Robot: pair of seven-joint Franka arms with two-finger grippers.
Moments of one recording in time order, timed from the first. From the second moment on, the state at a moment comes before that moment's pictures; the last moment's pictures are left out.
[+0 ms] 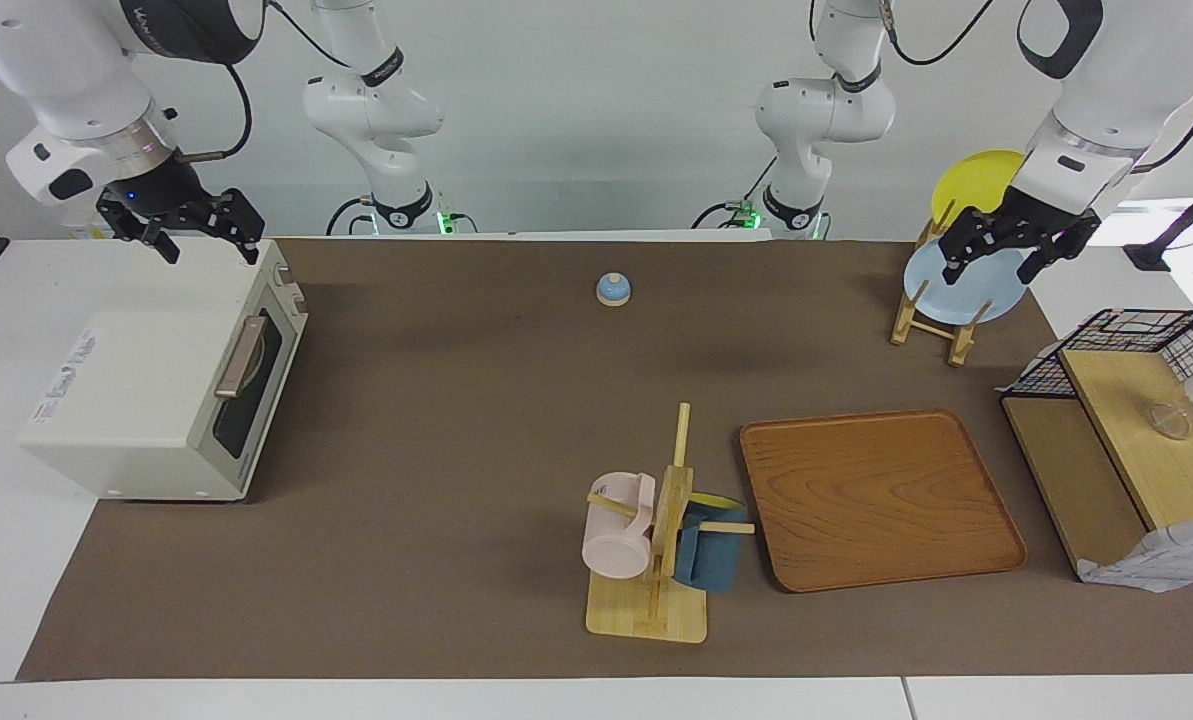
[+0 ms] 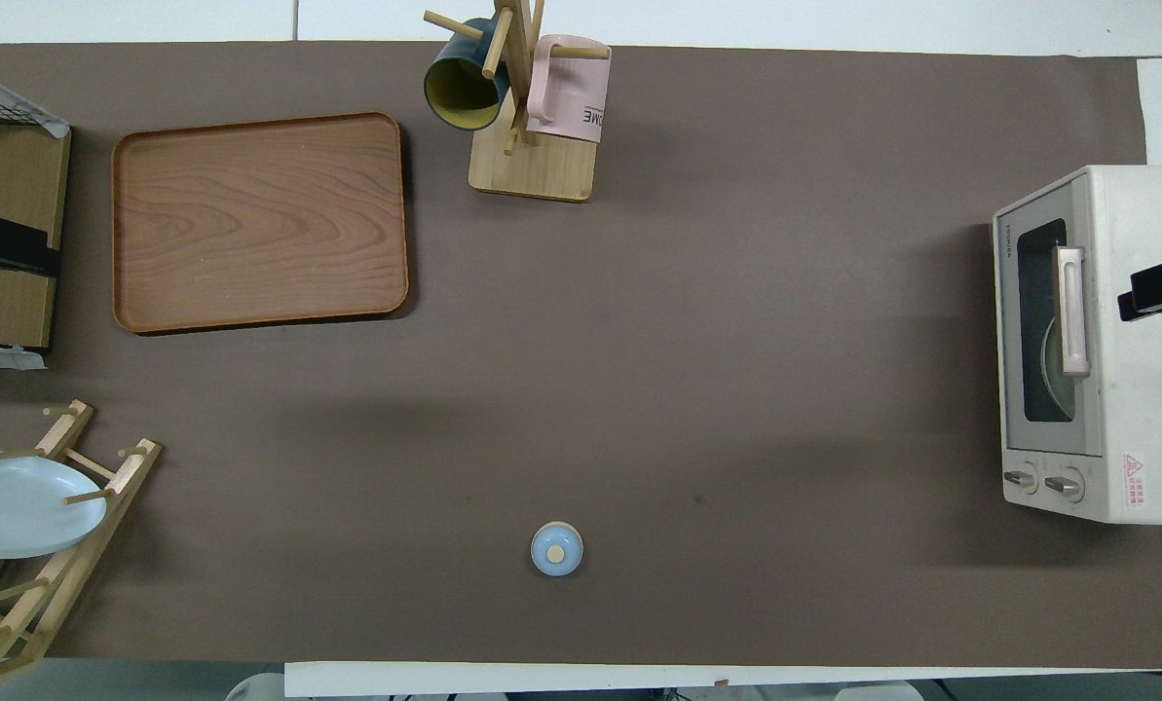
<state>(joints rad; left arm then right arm) -0.19 -0.05 0.11 -1.62 0.02 1.59 0.03 -0.04 -0.05 -0.08 -1.62 -0.04 1.47 -0.10</state>
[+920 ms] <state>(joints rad) -0.19 -0.05 0.11 -1.62 0.02 1.59 0.03 -0.06 -0.01 -0.08 -1.75 -0.06 1.72 -0.22</state>
